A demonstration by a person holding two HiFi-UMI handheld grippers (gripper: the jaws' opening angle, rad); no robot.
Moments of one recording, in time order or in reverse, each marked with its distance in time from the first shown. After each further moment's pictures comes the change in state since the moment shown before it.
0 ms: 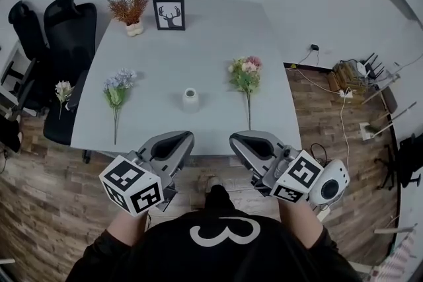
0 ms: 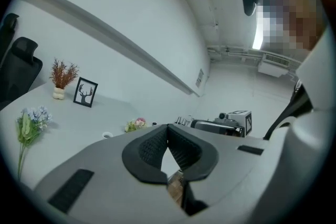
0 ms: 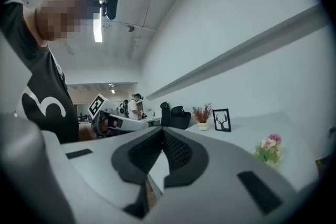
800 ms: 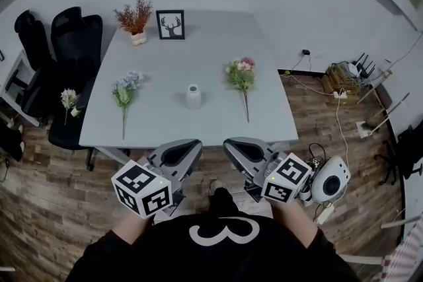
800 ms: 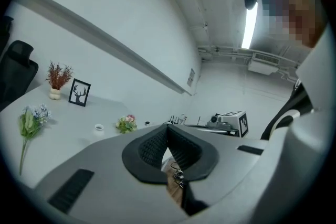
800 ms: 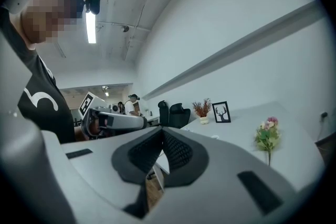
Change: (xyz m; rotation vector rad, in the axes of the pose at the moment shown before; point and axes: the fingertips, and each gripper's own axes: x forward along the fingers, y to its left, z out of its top) left arm -0.046 -0.062 -0.024 0.043 0.000 -0.067; right arm -0.018 0.066 -0.023 0.080 0.005 -0.062
